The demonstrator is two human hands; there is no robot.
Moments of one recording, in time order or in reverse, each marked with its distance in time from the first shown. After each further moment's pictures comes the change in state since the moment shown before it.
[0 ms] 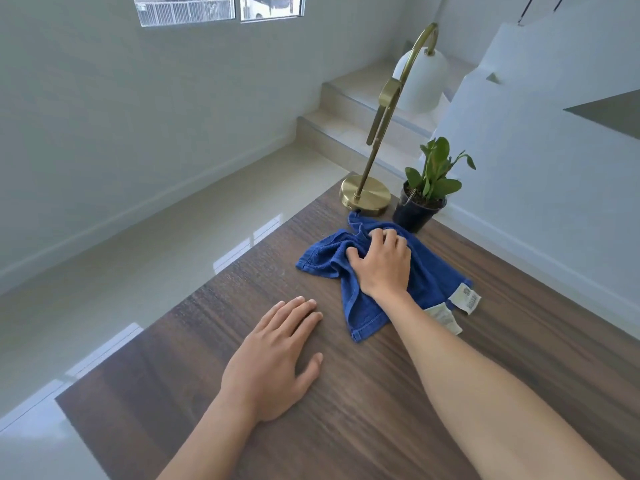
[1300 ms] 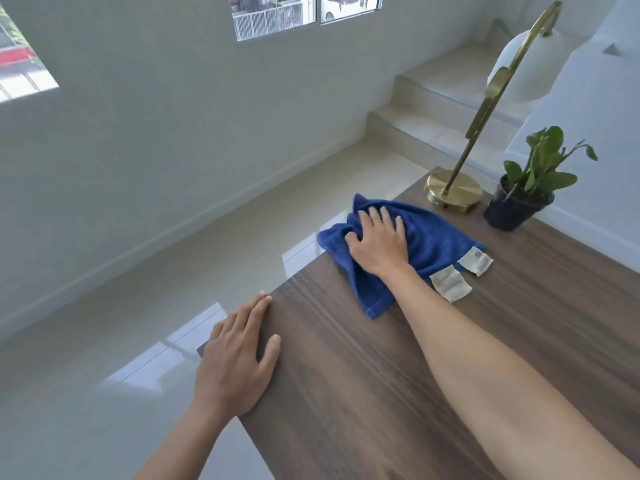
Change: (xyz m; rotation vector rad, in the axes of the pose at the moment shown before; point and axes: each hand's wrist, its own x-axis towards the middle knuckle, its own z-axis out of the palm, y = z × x) left_hand -0.113 -0.091 -0.054 0.011 0.124 -0.511; right_hand 0.001 -0.140 0.019 0.088 -0.260 -0.278
